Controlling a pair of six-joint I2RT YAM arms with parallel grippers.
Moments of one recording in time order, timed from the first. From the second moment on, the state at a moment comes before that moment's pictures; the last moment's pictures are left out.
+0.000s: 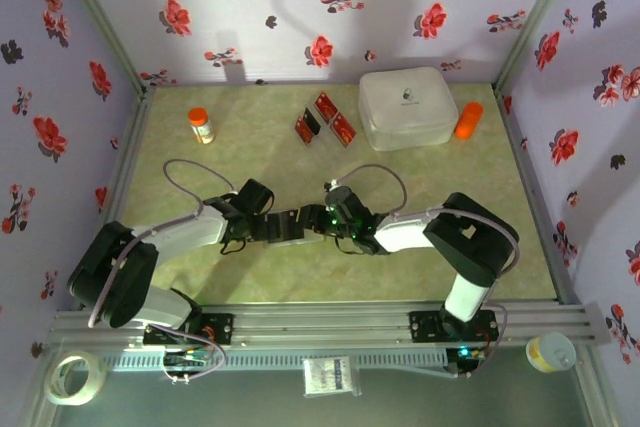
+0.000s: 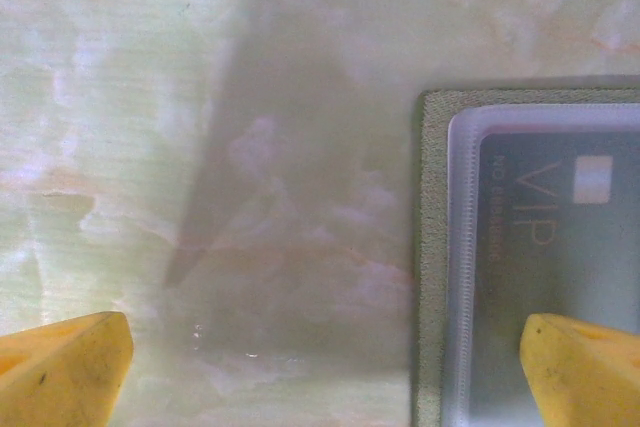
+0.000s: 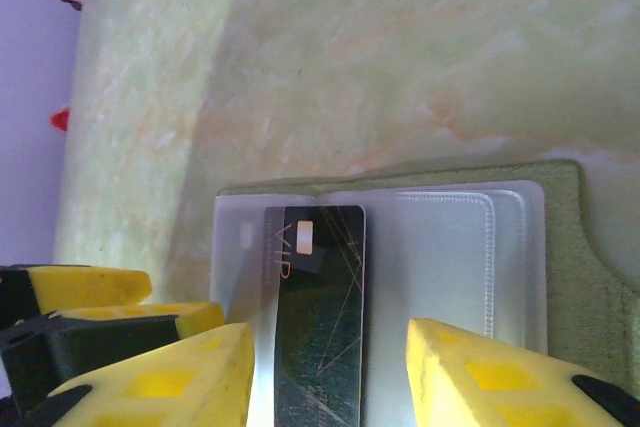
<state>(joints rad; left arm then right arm) -0.65 1.42 0.68 -0.51 -0.18 -0.67 0.90 1.72 0.70 0.39 -0.12 0.96</state>
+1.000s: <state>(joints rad) -0.63 1.37 0.64 -0.52 -0.18 -0.67 0.92 1.91 1.07 -0.05 -0.17 0.72</state>
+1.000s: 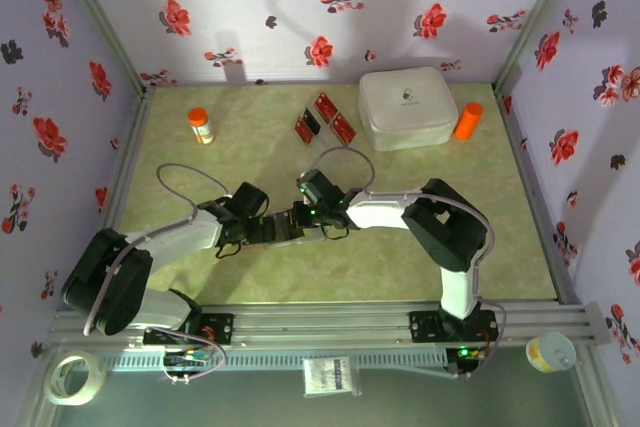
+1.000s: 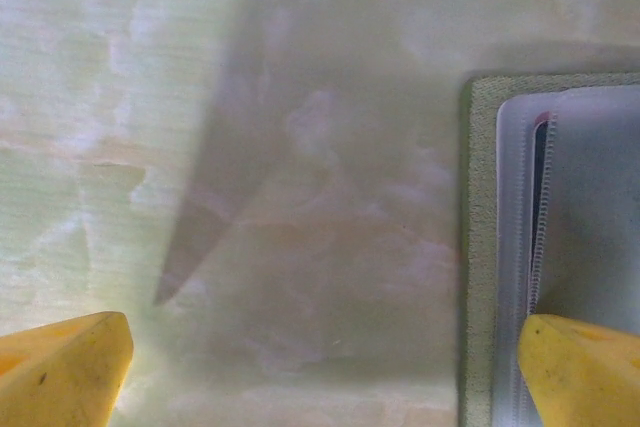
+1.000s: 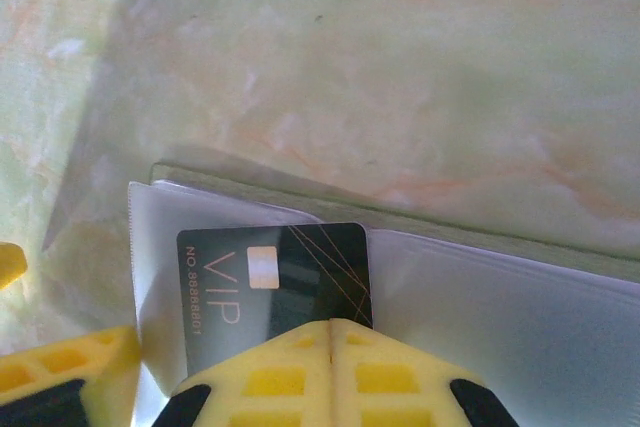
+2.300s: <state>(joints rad) -0.56 1.38 0.66 -0.59 -0.21 -0.73 0.94 1.88 1.09 -0.09 -0.18 0.74</state>
